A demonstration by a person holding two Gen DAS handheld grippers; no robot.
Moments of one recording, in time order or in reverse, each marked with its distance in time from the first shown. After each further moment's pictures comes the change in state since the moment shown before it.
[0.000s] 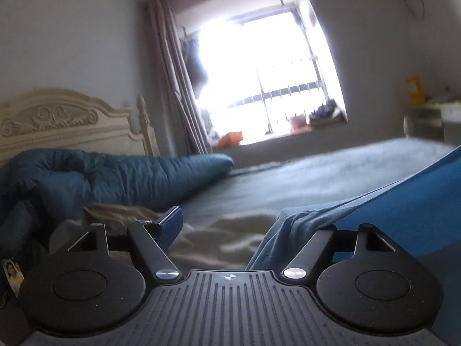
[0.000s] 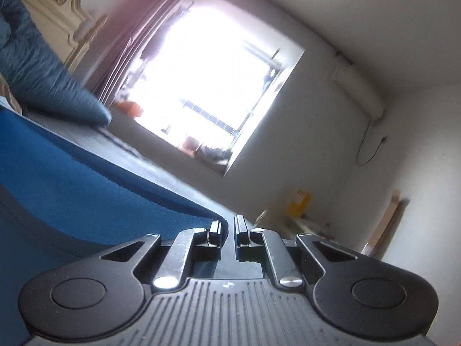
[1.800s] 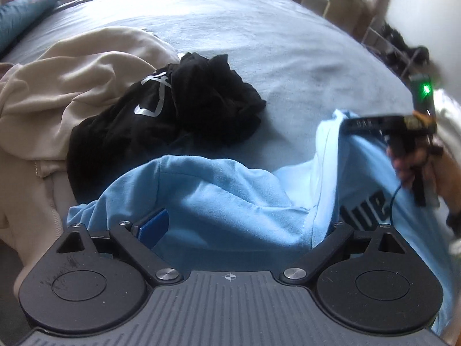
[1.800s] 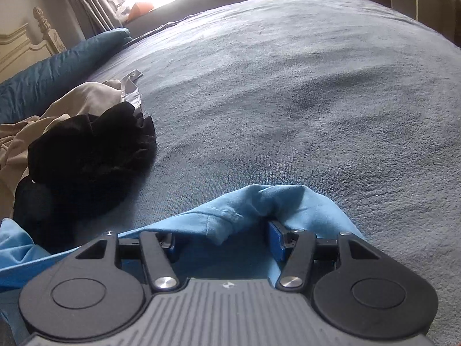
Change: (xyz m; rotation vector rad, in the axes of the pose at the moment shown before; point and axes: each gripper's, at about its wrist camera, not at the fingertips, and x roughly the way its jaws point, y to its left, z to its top) left arm 0.046 0.064 -0.045 0.074 0.701 -0.845; right arm 0.101 0.014 -0.083 0.690 0.716 0.529
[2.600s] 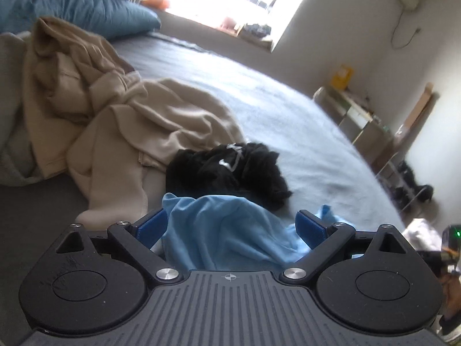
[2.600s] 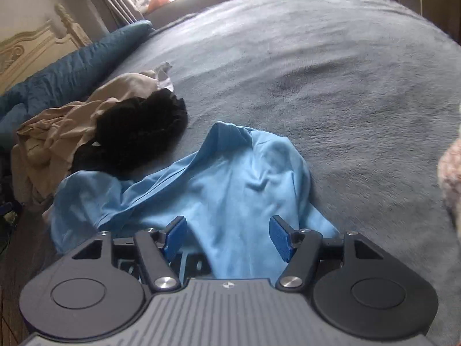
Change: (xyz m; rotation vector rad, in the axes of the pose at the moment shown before) left arm -0.149 0.048 -0.096 -0.427 -0.446 0.017; right arm -0.163 -0.032 -0.052 -0.021 0.044 0.122
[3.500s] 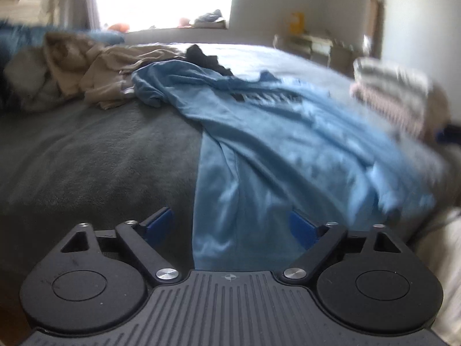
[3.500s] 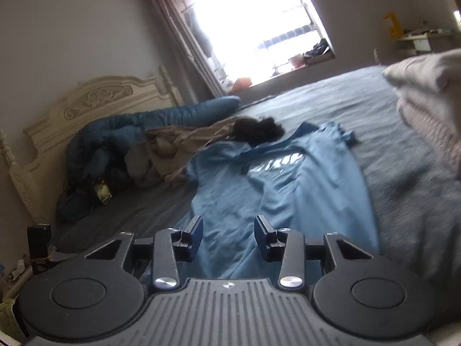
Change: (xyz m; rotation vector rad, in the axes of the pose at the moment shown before) left arm -0.110 -0.095 -0.317 0.425 0.023 0.124; right arm -0.188 0.062 -0.312 -0.121 -0.386 0.264
